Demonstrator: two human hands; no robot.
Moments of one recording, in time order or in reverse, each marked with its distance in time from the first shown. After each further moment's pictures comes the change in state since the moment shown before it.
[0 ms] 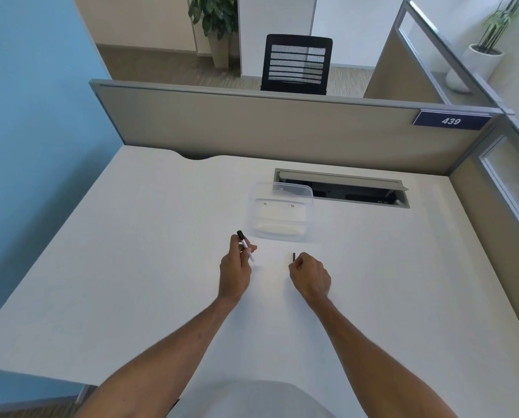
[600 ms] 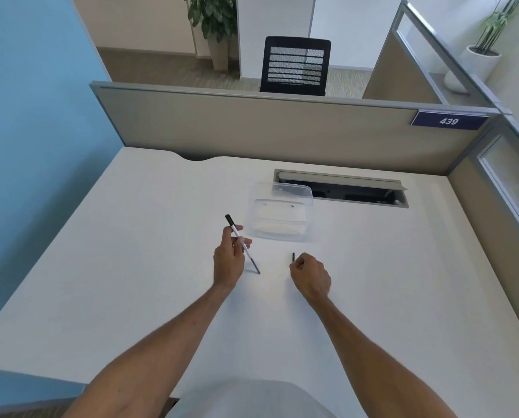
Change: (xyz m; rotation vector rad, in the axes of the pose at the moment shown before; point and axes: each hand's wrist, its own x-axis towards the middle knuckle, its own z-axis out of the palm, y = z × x) left_hand 0.016 0.015 -0.017 -0.026 0.059 -0.024; right_hand -0.003 0.001 -0.002 0.068 -0.013 0.041
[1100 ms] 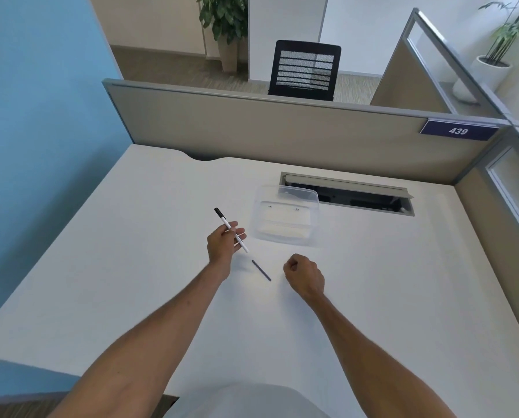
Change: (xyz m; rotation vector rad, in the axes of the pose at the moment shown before) left_hand 0.039 0.008 -0.016 -0.575 0.063 -0.476; right_hand 0.003 -0.015 0.005 -0.038 -0.107 -0.138
